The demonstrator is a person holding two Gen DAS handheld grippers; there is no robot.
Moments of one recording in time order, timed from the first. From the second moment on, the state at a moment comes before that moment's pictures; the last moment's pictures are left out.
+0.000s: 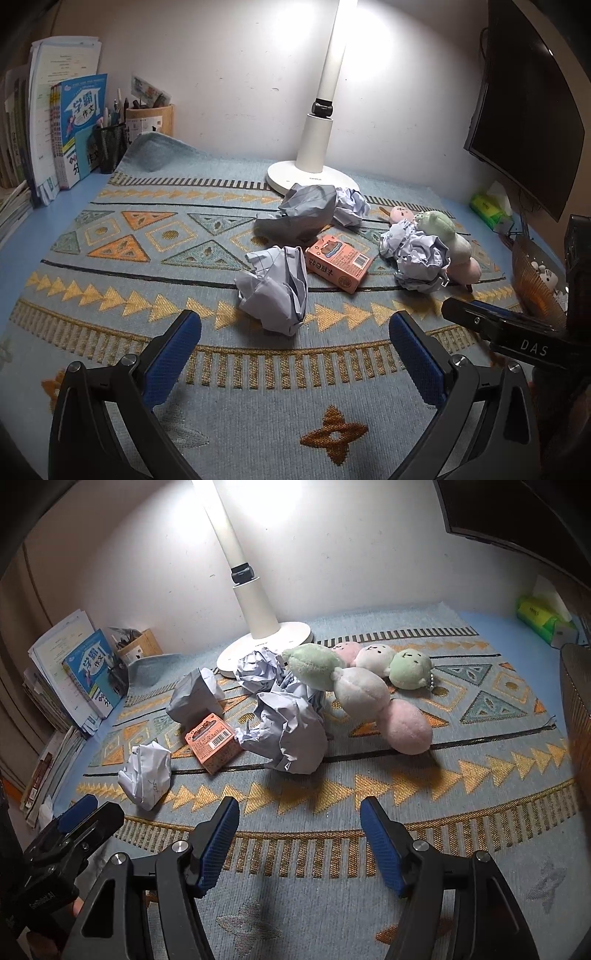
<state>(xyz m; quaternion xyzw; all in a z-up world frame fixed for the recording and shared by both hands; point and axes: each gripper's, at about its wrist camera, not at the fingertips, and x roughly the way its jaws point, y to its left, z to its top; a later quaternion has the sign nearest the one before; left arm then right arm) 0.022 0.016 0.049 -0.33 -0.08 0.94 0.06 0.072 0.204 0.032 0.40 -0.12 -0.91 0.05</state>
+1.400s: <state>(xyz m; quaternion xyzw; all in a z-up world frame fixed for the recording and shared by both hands) 0.004 0.032 0.046 -0.37 -0.09 0.92 0.13 0.101 0.184 0.050 0.39 -0.09 -0.91 0.12</state>
